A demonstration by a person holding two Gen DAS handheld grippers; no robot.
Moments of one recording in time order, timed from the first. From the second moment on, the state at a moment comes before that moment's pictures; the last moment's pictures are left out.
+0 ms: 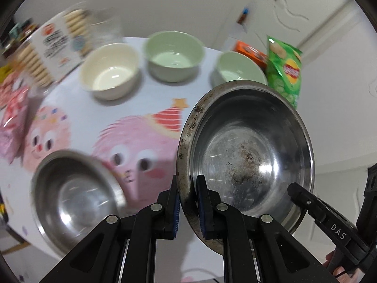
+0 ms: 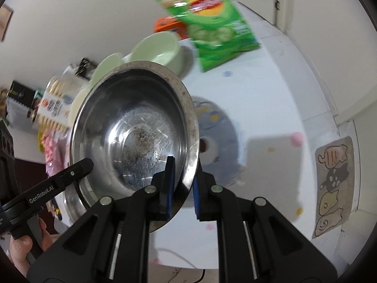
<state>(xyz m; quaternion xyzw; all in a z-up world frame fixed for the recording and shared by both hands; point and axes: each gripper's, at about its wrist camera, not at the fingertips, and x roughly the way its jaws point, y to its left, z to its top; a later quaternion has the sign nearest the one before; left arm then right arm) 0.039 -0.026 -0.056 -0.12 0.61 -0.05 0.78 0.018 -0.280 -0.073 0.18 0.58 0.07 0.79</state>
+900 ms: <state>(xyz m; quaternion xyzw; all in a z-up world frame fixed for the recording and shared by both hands) -0.061 0.172 -0.093 -0.20 0.62 0.11 0.75 -0.010 -0.060 -0.100 0.05 0.64 0.24 0.73</state>
